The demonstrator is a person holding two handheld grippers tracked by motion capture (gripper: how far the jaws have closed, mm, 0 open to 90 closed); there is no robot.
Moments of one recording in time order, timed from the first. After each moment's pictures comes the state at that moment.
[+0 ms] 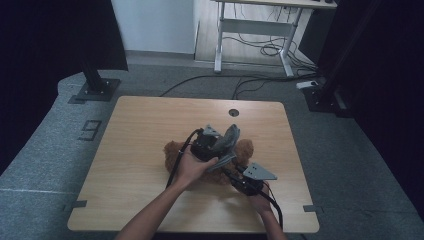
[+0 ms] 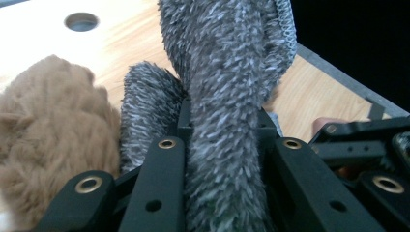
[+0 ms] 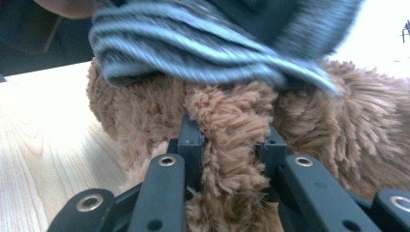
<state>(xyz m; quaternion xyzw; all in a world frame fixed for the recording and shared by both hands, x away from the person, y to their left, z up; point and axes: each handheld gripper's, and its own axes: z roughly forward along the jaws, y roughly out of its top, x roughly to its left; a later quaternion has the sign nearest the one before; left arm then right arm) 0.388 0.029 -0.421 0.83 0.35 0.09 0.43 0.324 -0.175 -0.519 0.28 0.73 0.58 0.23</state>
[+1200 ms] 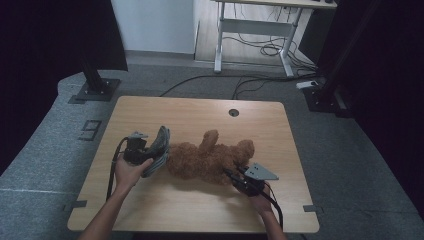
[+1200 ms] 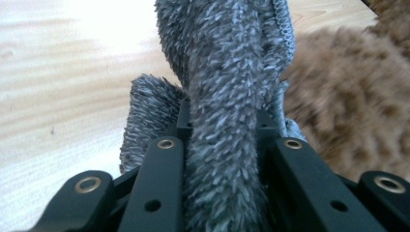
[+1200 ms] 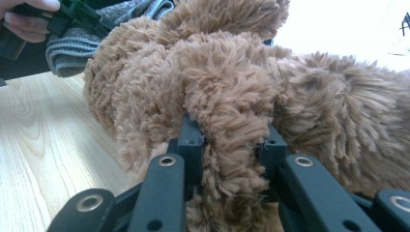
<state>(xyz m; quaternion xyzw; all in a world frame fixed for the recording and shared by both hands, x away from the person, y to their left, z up) 0.386 0.215 -0.466 0.76 0.49 0.09 0.41 0.323 -0.179 -0.520 0.29 0.73 0.58 0.23</state>
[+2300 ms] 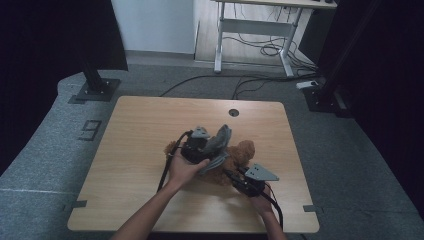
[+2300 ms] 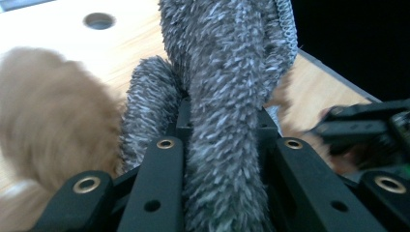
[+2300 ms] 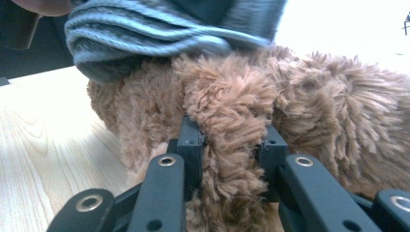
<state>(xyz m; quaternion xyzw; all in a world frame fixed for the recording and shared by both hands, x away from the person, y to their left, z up) 0.380 0.060 -0.424 0.82 0.37 0.09 0.44 0.321 -0.180 -0.521 0.29 0.73 0.58 0.22</state>
